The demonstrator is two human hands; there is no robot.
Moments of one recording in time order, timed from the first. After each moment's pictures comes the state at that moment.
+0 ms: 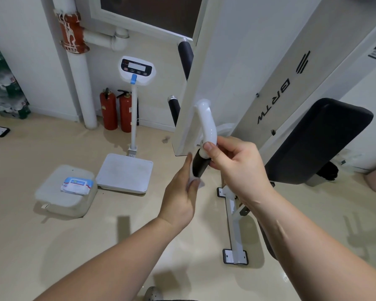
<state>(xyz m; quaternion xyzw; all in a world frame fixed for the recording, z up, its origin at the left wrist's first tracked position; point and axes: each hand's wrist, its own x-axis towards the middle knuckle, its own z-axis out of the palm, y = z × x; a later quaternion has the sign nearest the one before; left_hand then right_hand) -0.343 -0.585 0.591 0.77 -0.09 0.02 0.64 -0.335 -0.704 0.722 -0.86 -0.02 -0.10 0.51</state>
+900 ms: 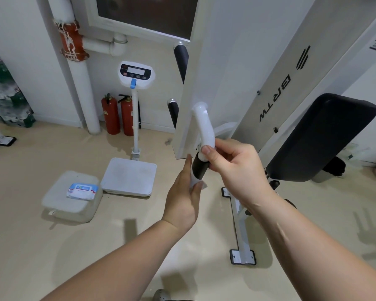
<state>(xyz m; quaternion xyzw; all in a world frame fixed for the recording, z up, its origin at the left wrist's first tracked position) -0.343 -0.590 0.604 0.78 -0.08 0.01 0.62 -0.334 -0.705 0.722 -0.85 -0.03 -0.10 0.52</state>
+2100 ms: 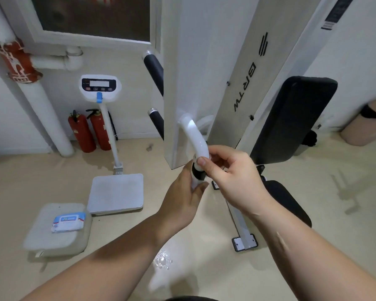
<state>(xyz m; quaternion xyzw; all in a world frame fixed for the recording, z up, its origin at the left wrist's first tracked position) -0.297 -0.582 0.624 0.77 -0.26 -0.09 0.58 -0.341 -0.707 0.734 -0.86 0.03 -0.13 0.50</state>
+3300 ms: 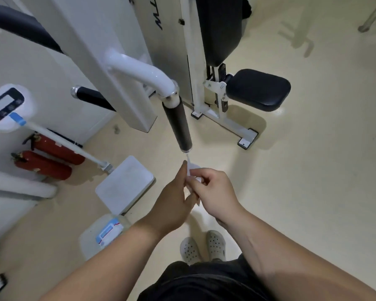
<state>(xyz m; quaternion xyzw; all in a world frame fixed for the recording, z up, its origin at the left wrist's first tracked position) -0.299 -0.458 0.569 0.76 -0.44 -0.38 0.29 -0.405 -0.547 0.572 -0.58 0.45 -0.15 0.67</state>
